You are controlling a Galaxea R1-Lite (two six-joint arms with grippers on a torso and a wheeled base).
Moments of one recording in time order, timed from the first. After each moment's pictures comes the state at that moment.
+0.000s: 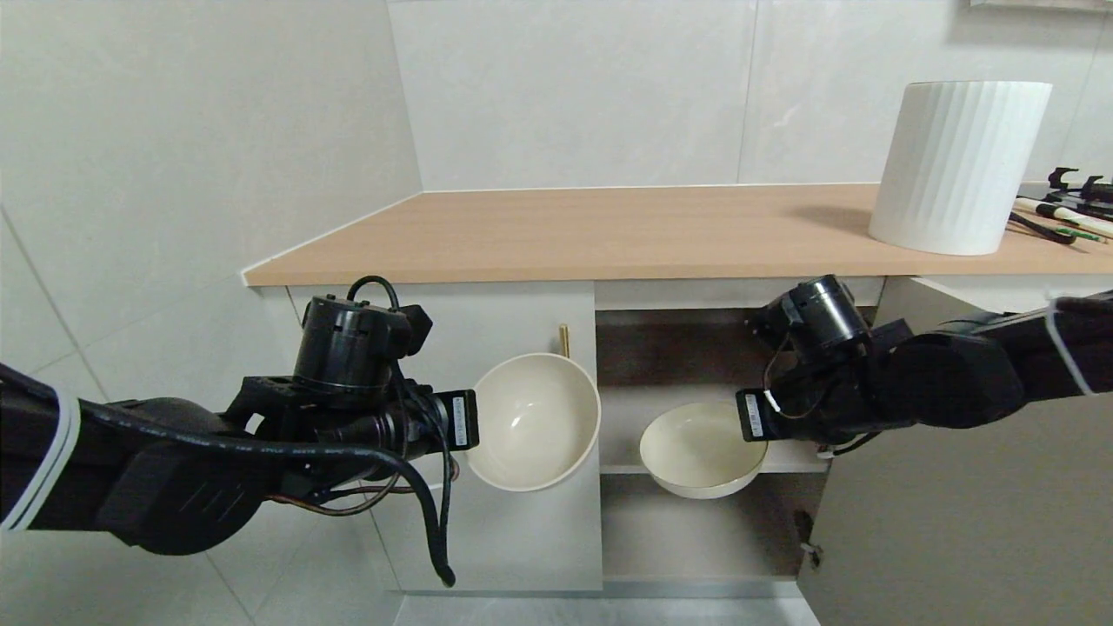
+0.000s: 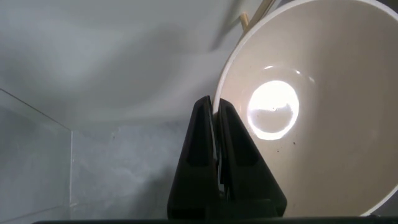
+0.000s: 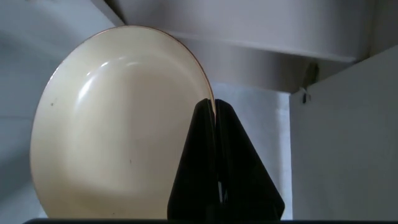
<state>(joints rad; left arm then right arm) -0.45 1.76 -0.83 -0.34 0.11 -0.38 0.47 1.96 -1.20 0.08 -0.15 0.30</state>
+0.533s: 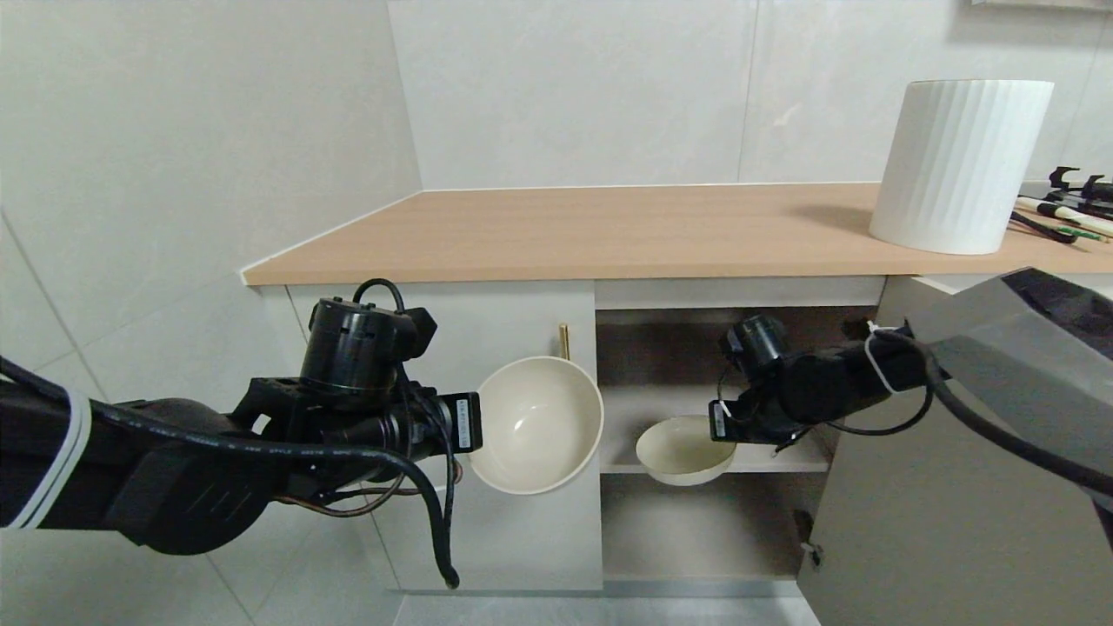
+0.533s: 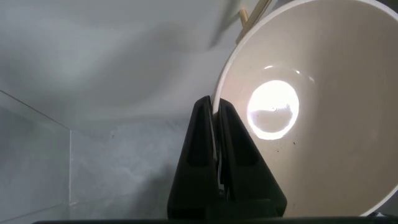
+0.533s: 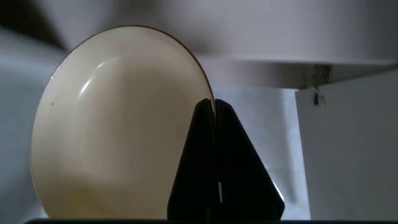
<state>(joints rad) -0.45 1.77 -0.83 -0.34 0.11 -0.38 0.39 2.32 -1.48 0.08 -0.16 0.37</state>
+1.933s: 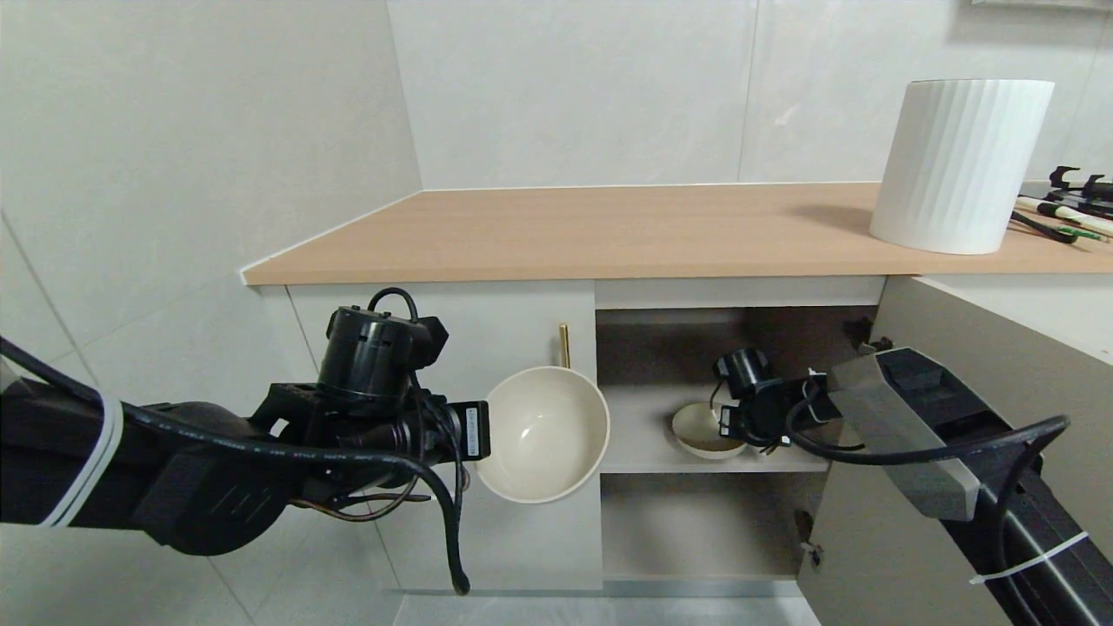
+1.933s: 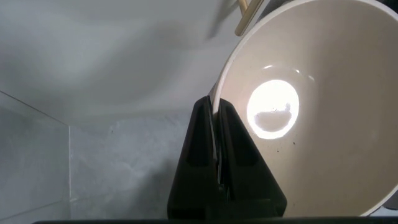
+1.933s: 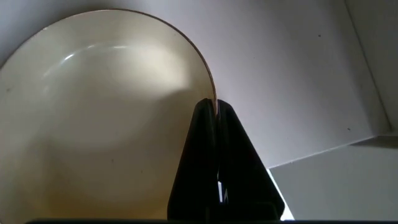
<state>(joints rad) -0.47 1.80 -0.83 -0.34 0.11 -0.38 0.28 2.77 -1.96 0.07 -0.44 0.41</state>
